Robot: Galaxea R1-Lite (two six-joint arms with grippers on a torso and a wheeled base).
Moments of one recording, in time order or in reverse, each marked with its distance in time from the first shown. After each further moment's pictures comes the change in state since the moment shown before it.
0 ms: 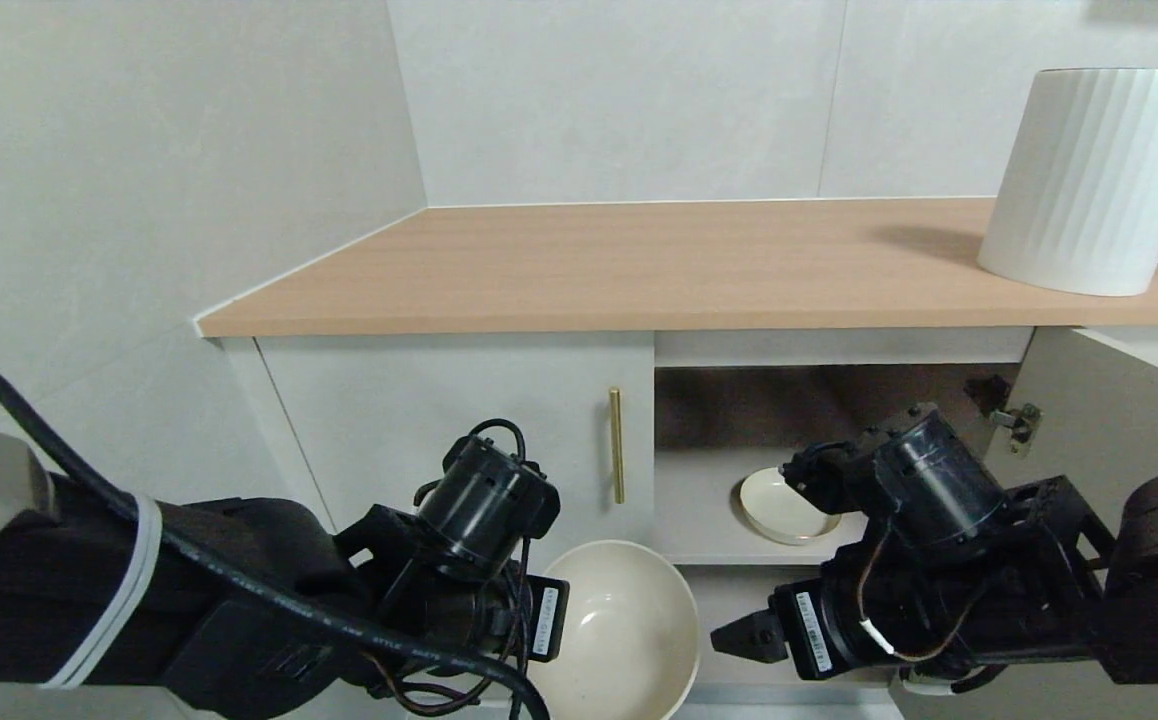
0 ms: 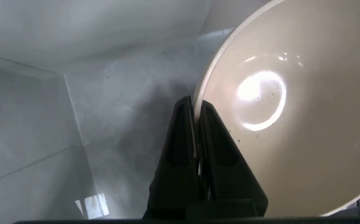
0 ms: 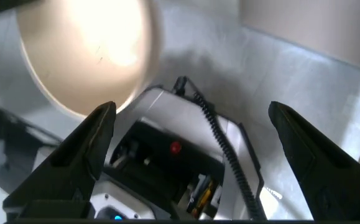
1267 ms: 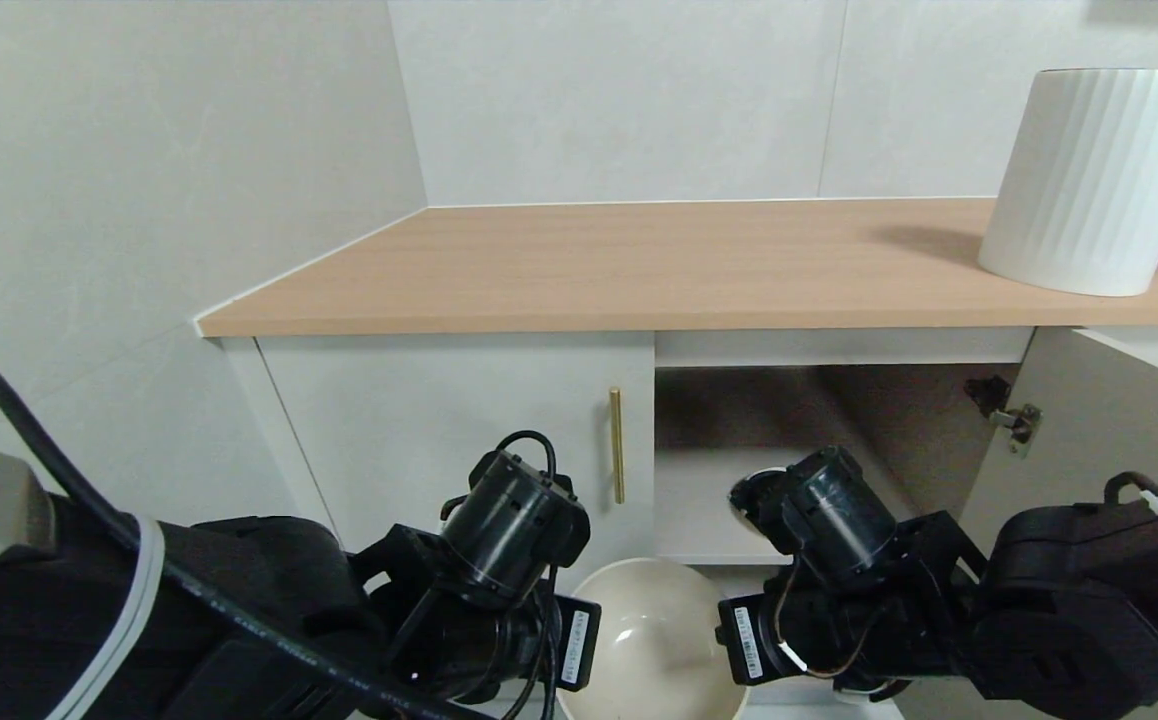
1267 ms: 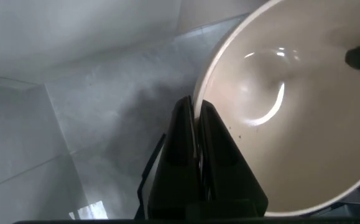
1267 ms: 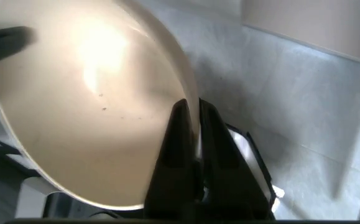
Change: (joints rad) left arm -0.057 0.000 0.002 -0.008 -0.006 -0.003; right arm 0.033 0.158 -0.010 -0.120 -0.075 0.067
